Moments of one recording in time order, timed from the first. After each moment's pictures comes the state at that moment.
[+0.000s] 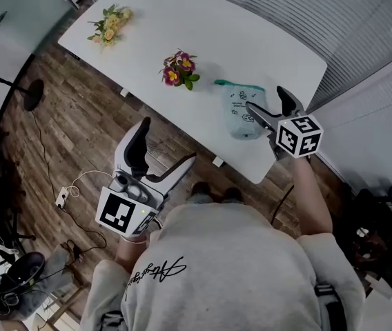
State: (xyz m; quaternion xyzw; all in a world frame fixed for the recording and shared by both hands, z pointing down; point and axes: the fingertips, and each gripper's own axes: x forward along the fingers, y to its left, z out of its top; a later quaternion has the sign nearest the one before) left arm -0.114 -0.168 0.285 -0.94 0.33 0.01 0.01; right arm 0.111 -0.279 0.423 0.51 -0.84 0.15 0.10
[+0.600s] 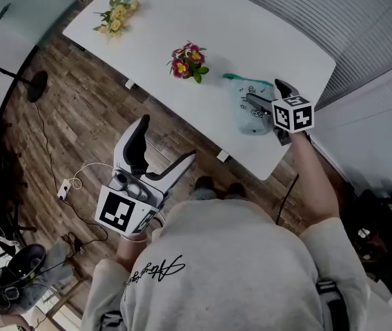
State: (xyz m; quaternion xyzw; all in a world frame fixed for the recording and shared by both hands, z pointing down) left arm -0.133 -0.164 0.289 -0.94 0.35 0.00 0.00; right arm 0.104 -0.316 0.491 0.48 -0.83 0.20 0.21
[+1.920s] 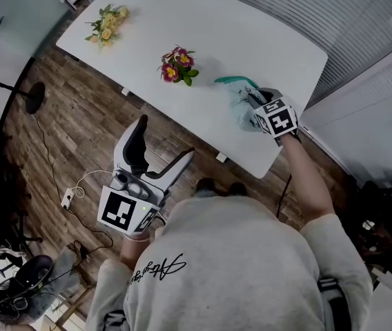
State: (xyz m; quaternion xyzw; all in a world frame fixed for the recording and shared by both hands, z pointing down) left arm -0.117 -0.171 0.290 -0.94 0.34 0.01 0.01; right arm 0.105 -0.303 0.526 0.48 -0.80 0.13 0.33
